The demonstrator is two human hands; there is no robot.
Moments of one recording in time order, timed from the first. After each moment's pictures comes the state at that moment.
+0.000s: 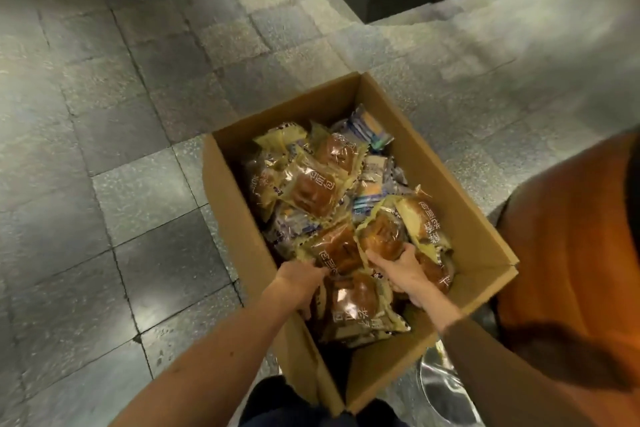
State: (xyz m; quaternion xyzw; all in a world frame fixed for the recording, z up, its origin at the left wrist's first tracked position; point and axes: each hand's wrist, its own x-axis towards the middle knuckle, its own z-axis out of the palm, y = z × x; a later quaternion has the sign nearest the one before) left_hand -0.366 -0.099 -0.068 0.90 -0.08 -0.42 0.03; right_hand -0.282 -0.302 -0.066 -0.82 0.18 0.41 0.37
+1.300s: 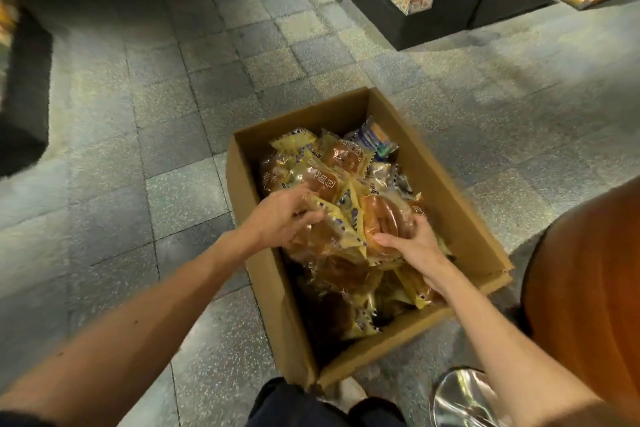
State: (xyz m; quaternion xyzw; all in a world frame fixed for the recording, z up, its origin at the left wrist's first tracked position) left_hand -0.359 -0.081 0.051 0.94 0.07 -0.08 0.33; right_hand -0.263 -0.340 0.000 -0.76 0.02 0.35 0.54
